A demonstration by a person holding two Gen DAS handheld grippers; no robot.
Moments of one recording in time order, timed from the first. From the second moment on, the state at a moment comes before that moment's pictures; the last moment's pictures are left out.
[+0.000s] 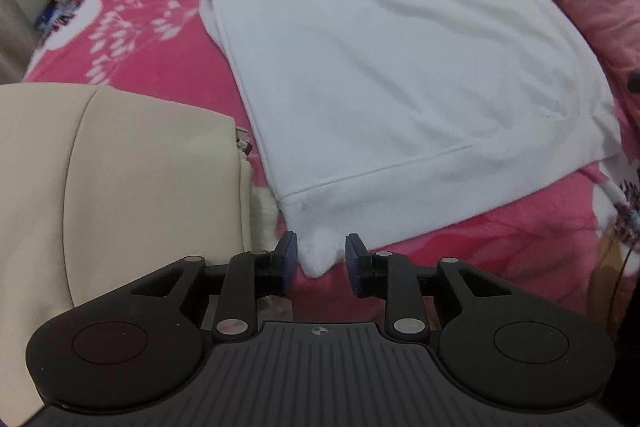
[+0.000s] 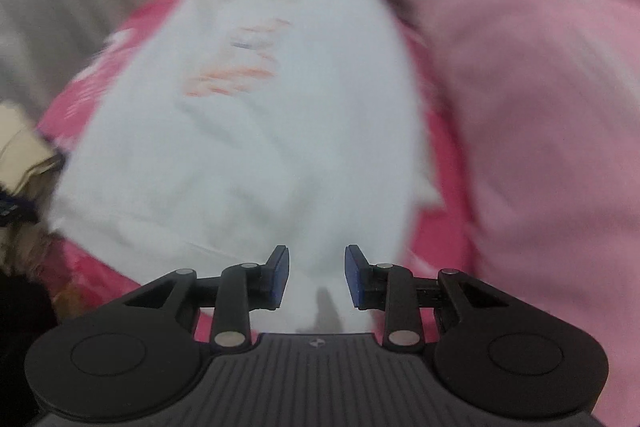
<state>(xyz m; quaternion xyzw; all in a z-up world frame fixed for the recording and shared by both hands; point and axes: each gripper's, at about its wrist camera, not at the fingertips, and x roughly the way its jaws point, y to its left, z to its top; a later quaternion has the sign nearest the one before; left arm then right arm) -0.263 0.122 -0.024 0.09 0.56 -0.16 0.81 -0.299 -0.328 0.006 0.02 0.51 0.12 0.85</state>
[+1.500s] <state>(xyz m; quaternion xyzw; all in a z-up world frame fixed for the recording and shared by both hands) -0.102 -0.098 0.011 0.14 0.51 -0.32 0.78 -0.288 -0.368 -0.048 0.11 0.48 -0.07 0.87</state>
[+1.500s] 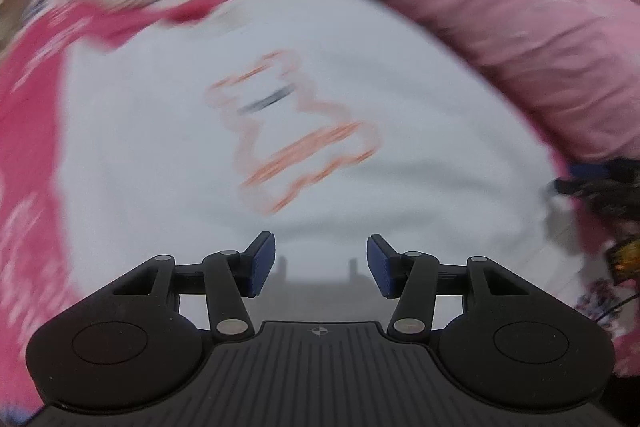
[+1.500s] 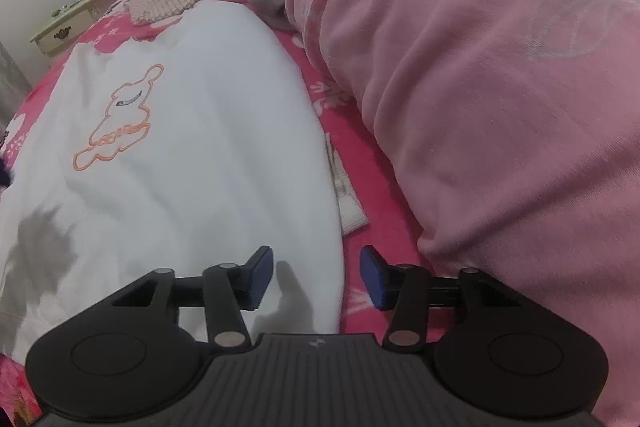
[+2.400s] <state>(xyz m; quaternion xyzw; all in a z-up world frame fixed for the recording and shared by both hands) -0.108 -0.168 -0.084 0.08 0.52 -0.45 0.73 -0.282 -0.366 -0.077 -0.01 0.45 -0.10 0.89</state>
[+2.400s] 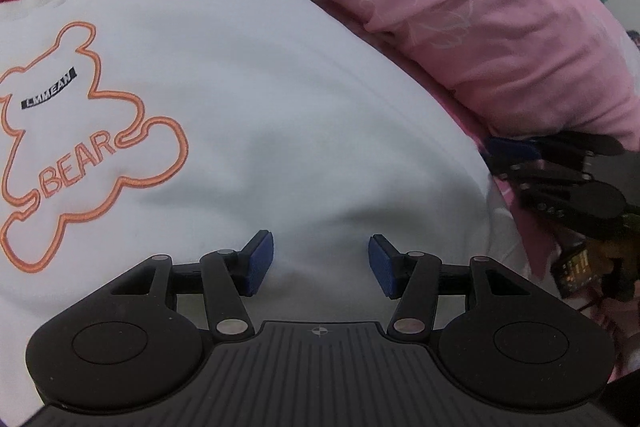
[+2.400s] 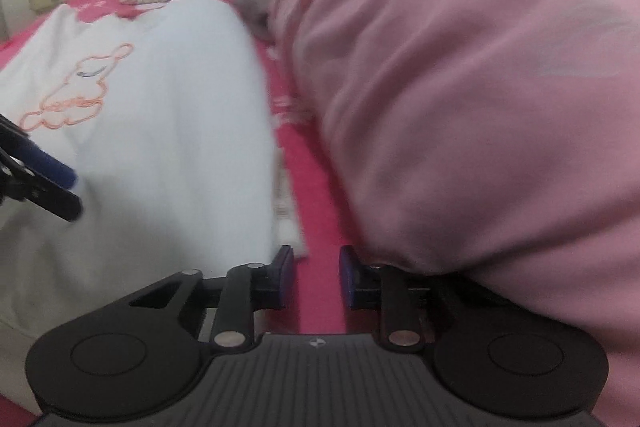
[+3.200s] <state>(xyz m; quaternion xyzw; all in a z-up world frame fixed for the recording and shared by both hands) -0.113 -0.156 -0.083 0.10 0.49 -0.45 0.74 -0.251 -0.383 -0.093 0.15 0.44 -0.07 0.88</state>
